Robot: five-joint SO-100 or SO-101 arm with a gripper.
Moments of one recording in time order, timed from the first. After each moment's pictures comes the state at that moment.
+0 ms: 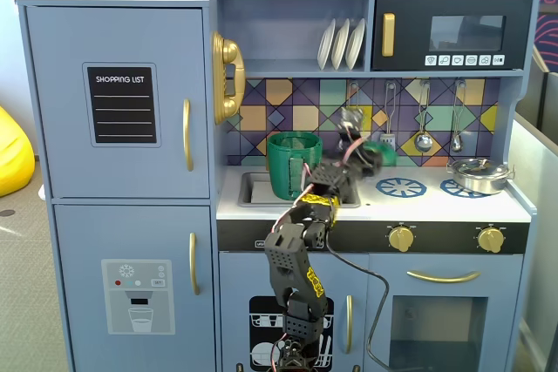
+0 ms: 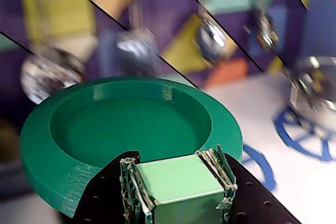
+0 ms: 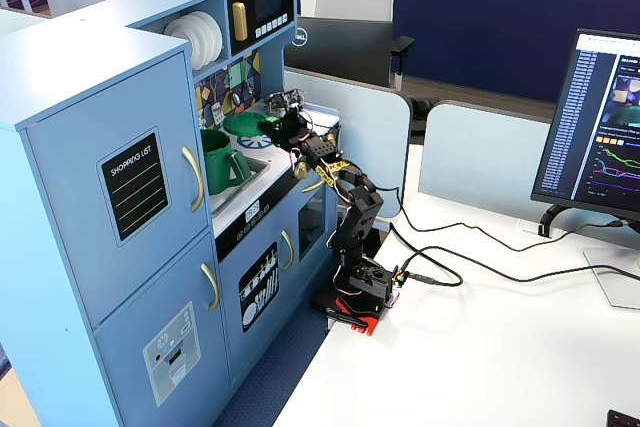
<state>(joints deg) 24.5 114.7 95.4 14.9 -94.5</state>
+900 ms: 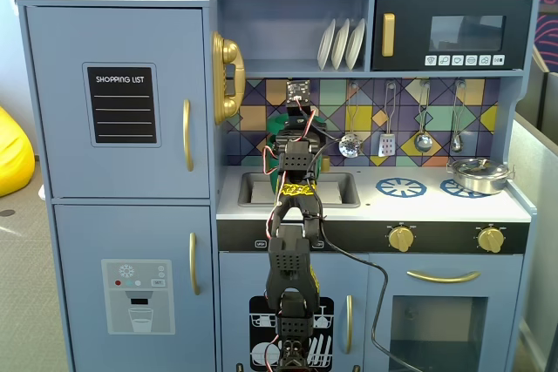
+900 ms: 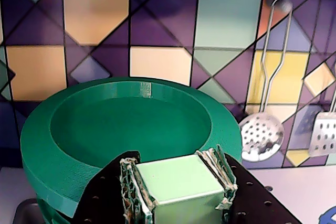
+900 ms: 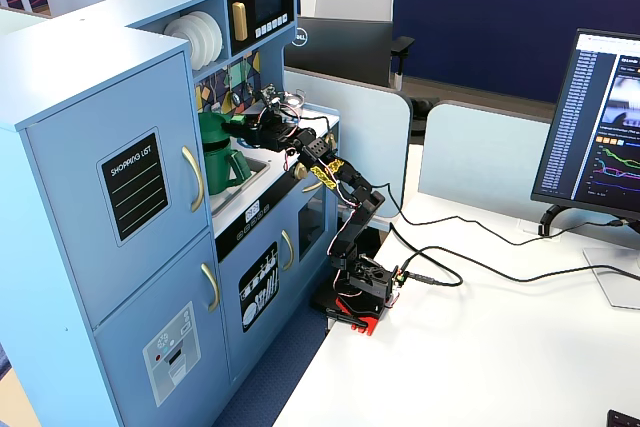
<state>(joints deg) 4.5 115.0 80.0 28.2 -97.1</state>
